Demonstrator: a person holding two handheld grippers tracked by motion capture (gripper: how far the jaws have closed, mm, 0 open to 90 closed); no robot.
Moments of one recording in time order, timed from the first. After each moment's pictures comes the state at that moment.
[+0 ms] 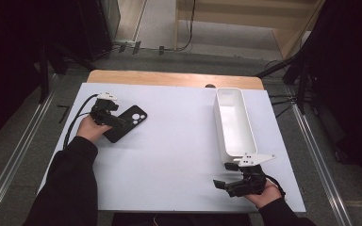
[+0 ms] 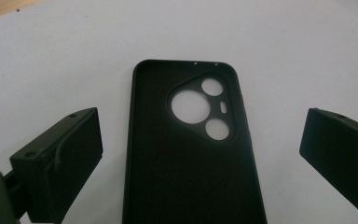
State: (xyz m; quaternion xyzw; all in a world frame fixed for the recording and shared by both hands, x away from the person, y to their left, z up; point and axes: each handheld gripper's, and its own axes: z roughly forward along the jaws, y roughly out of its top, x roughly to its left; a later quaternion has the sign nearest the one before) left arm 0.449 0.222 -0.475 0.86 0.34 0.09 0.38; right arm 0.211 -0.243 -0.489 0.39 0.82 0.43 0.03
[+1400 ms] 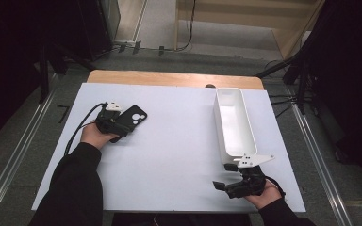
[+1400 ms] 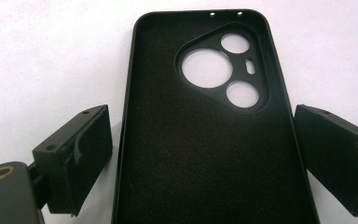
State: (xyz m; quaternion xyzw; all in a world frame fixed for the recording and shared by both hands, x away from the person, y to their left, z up) left arm 0.438 0.213 -0.506 0.87 0.34 0.15 0.33; right arm 0.209 -0.241 -0.488 0.38 0.82 0.42 0.03
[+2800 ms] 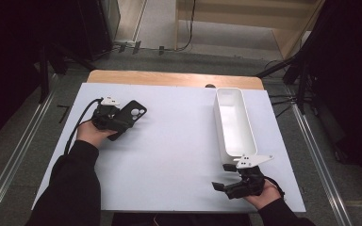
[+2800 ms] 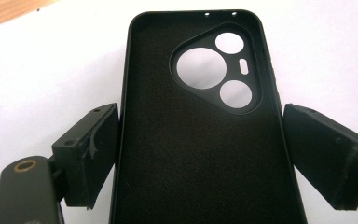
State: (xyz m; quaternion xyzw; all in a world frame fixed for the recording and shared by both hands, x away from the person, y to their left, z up) left arm 0.422 0.209 -0.464 0.85 0.36 0.14 0.36; right arm 0.209 -0.238 -0.488 0.38 0.83 0.42 0.03
